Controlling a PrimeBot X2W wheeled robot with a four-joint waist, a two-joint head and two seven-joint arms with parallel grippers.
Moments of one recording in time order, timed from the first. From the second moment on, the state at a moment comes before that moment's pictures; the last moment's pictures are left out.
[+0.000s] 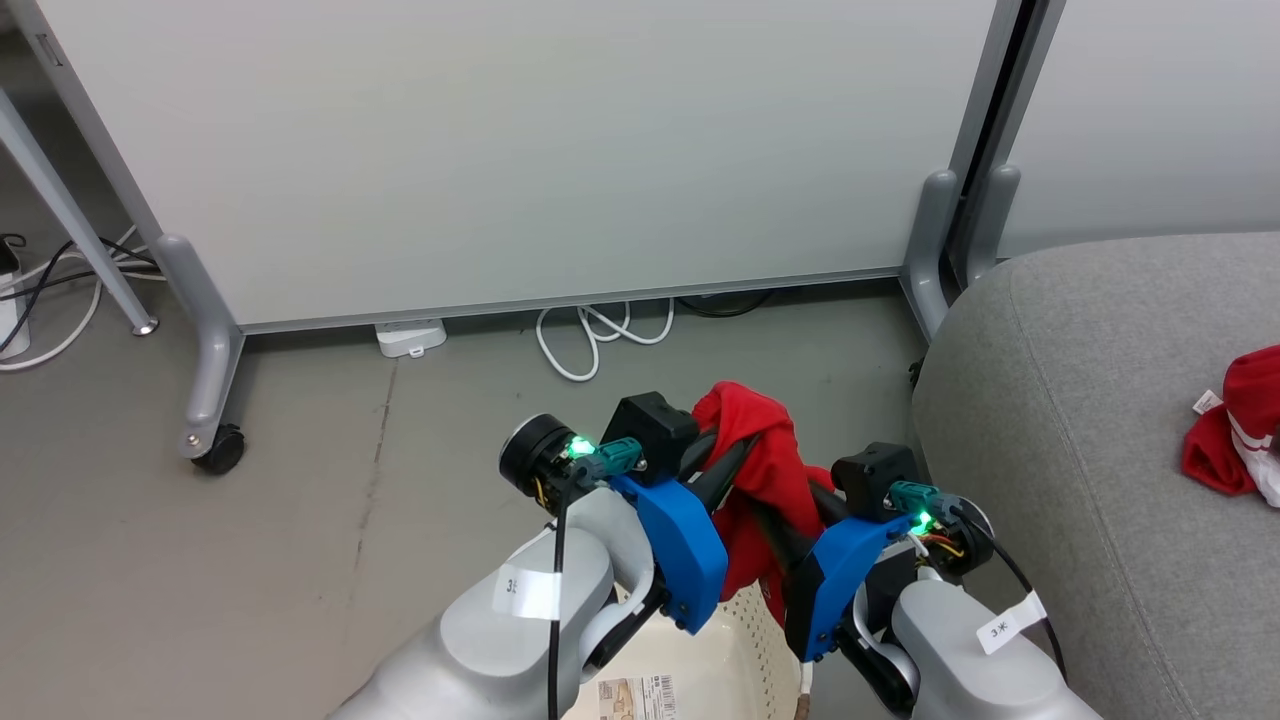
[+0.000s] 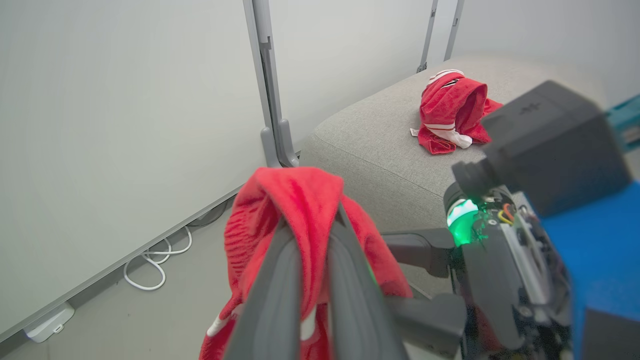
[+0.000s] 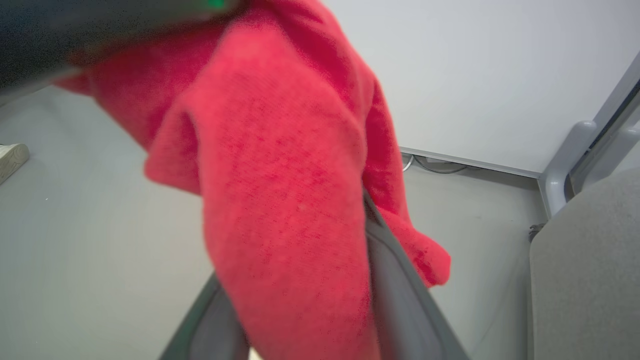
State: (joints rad) left arm -0.71 0.05 -1.06 0.72 -0.72 -0.12 -0.16; right arm -0.57 -0.05 0.60 0.92 0.44 0.13 -0.22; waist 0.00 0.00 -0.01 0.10
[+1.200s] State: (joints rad) left arm -0.66 0.09 -1.05 0.72 -0.75 -0.07 -0.25; right arm -0.62 -0.05 0.66 0.97 0.54 0.13 -0.26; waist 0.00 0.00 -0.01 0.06
